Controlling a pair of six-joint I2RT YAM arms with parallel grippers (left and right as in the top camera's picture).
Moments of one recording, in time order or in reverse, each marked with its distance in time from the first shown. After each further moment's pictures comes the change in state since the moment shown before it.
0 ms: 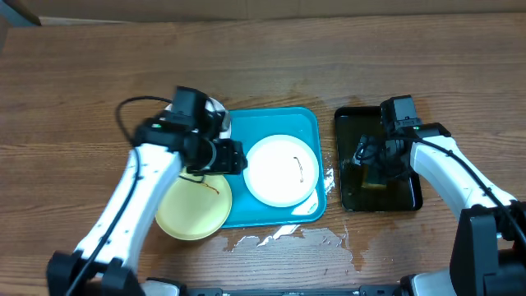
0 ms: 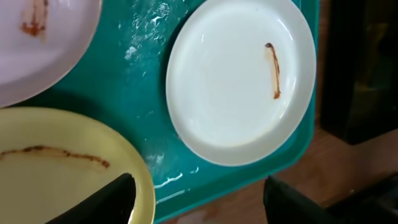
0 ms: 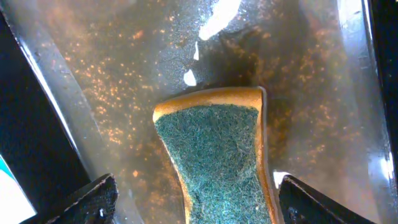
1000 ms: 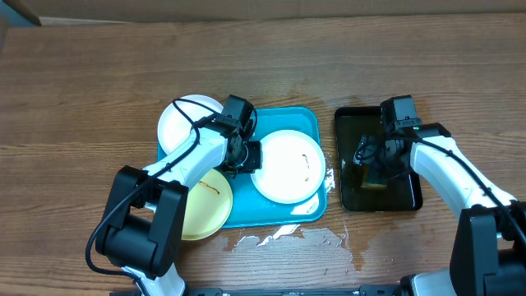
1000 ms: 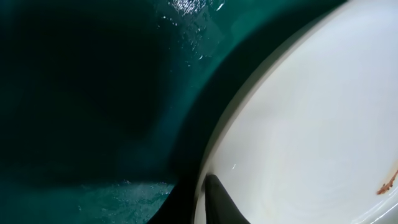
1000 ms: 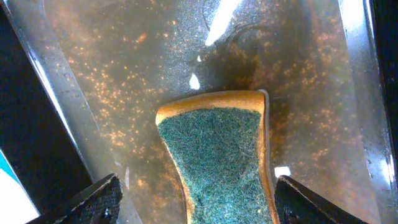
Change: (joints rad) left arm -0.152 0.357 -0.030 0.321 -0.136 -0.180; right arm 0.000 0.000 -0.002 0.009 -0.004 -0.001
